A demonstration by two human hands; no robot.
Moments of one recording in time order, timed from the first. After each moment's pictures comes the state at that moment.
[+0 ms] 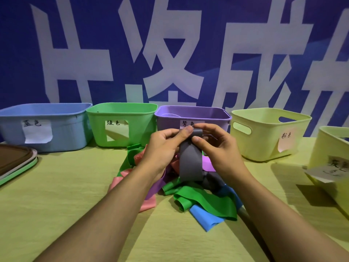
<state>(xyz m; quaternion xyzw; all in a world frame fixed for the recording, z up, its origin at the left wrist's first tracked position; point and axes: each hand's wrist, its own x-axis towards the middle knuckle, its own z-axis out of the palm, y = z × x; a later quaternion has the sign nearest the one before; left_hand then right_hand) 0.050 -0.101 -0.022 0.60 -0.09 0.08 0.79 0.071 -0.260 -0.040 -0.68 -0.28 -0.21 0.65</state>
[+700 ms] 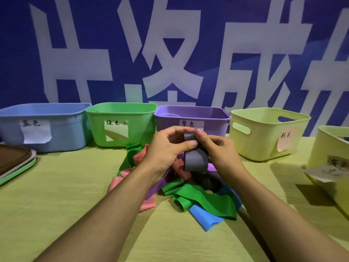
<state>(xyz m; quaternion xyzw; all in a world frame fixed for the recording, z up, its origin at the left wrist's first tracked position) 0.058 -0.098 -0.032 0.65 -0.18 0.12 0.73 0.066 -0.255 -0.038 -0.69 -0.17 -0.12 0.69</state>
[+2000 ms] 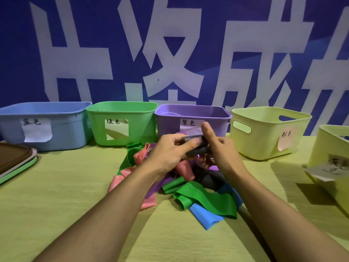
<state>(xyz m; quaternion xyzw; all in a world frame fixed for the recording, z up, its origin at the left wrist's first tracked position) 0.049 -0.104 -0.029 0.67 -0.16 0.04 0.72 0.063 -0.260 -0.034 -0.73 -0.12 -0.09 0.67</state>
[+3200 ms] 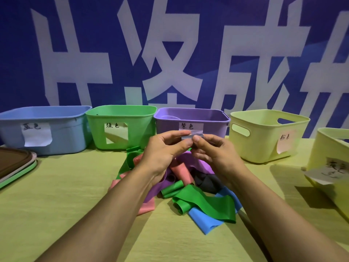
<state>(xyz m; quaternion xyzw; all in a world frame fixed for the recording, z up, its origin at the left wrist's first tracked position) 0.049 -0.099 -0.025 0.58 -0.13 0.07 0.80 0.070 -0.261 -0.036 -0.59 -0.16 -0.03 0.79</state>
